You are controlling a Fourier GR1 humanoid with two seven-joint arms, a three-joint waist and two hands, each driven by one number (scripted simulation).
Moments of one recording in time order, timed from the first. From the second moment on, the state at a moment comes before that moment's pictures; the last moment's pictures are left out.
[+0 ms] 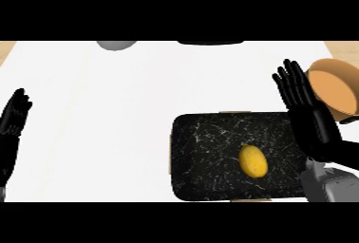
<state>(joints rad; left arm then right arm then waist) 0.04 0.62 -0.09 -1.63 0.20 0.29 -0.12 -0.19 -0.21 0.07 -1.71 -0.19 -0.02 -0.05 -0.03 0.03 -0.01</state>
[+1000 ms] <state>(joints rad) -0.06 0.39 -0.32 -1.42 0.29 0.09 0.09 0.18 -0.18 0.26 -2.08 0.43 -0.44 0.05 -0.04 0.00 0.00</state>
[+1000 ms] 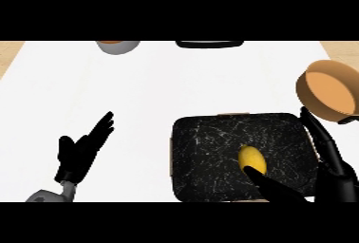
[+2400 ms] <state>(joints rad) -0.11 0.30 -0.25 -1.35 0.21 0.00 0.11 0.14 -0.25 0.22 -1.96 0.35 -0.01 0.62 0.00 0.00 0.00</state>
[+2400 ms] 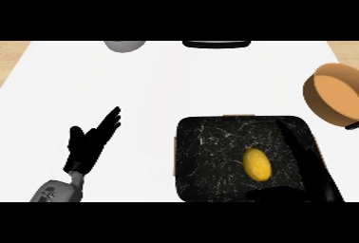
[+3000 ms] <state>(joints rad) -0.08 0.27 -0.21 -1.38 0.16 -0.03 0.13 0.21 -0.19 0.10 -1.85 0.21 0.03 0.33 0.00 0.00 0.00</state>
